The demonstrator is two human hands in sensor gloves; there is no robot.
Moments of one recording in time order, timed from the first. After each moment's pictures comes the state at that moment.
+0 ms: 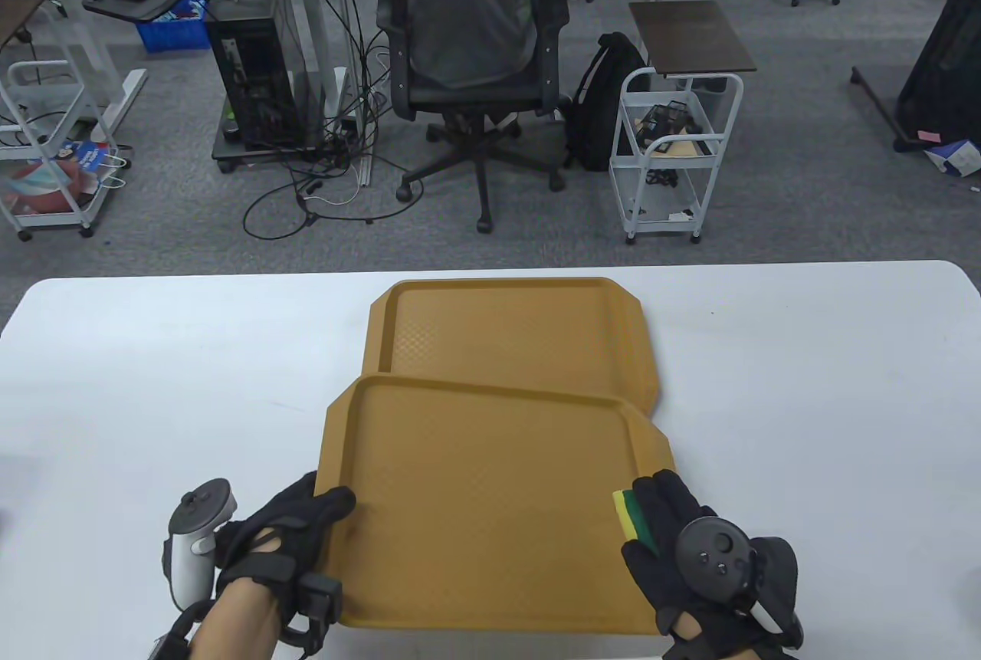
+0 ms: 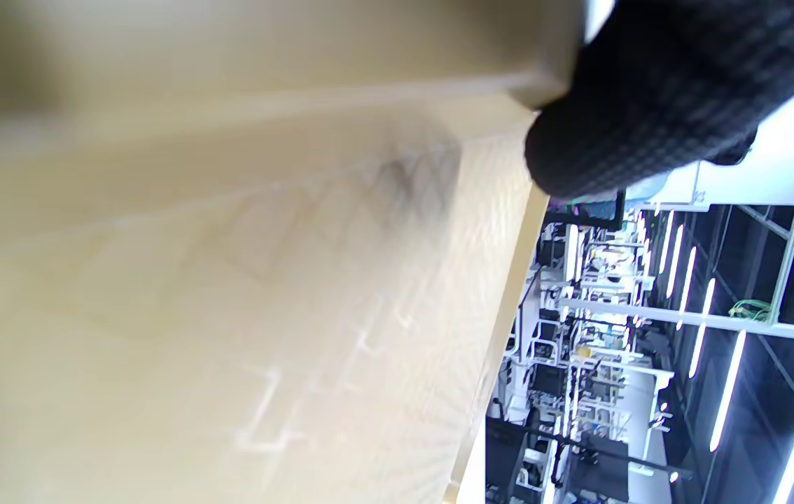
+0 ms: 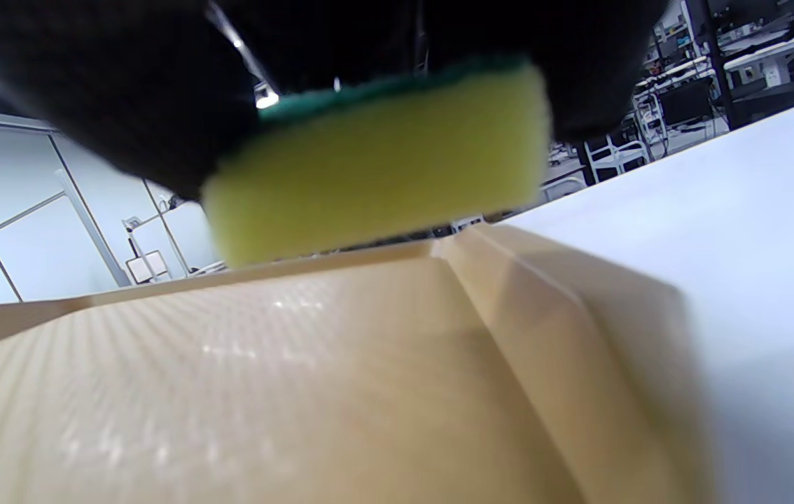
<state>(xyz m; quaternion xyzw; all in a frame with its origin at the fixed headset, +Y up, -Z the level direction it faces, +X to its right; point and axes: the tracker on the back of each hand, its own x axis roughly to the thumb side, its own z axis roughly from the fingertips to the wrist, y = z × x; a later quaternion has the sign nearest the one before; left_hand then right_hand) -0.295 -0.729 -0.325 -0.19 0.16 0.68 0.69 0.187 -0.674 -0.274 0.05 -0.05 0.97 0.22</state>
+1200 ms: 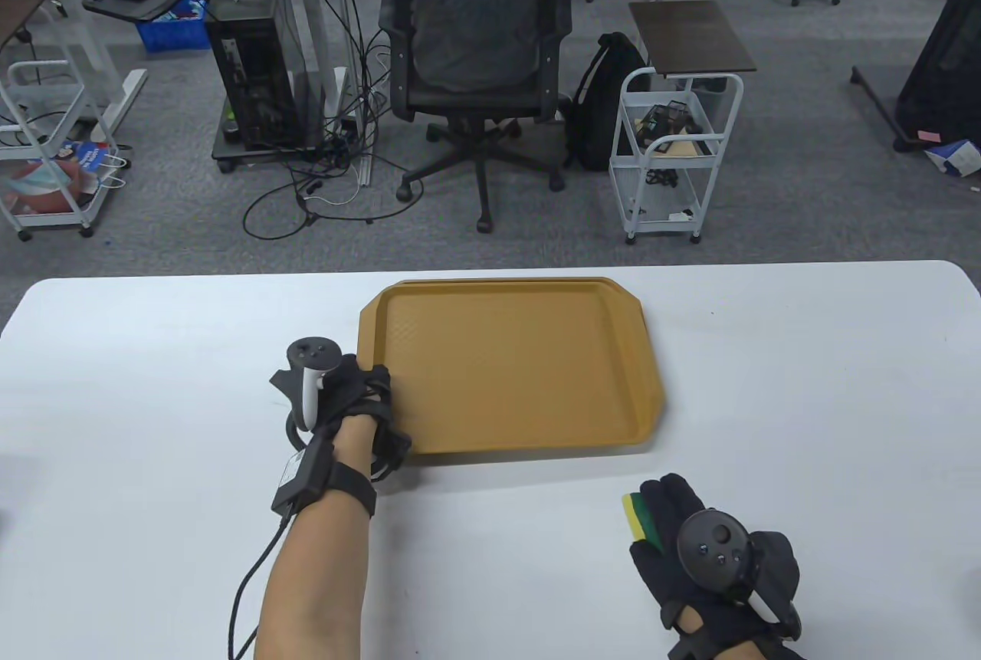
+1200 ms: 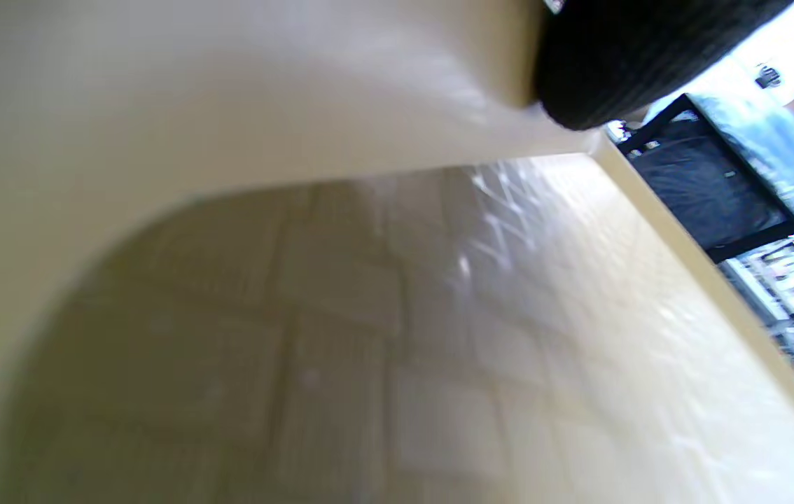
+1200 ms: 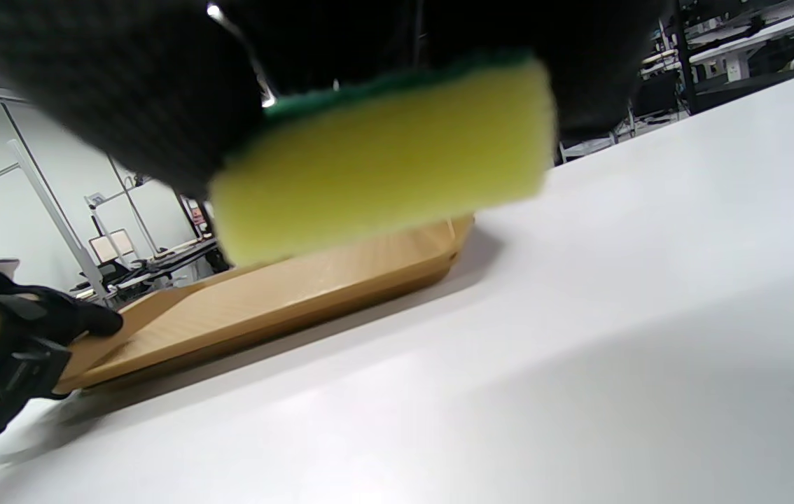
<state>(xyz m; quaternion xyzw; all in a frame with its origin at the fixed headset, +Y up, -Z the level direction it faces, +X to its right) -0.251 -0.779 -0.531 -0.11 0.29 0.37 0.88 0.197 -0.693 -0.285 0.03 -0.02 0.98 0.20</state>
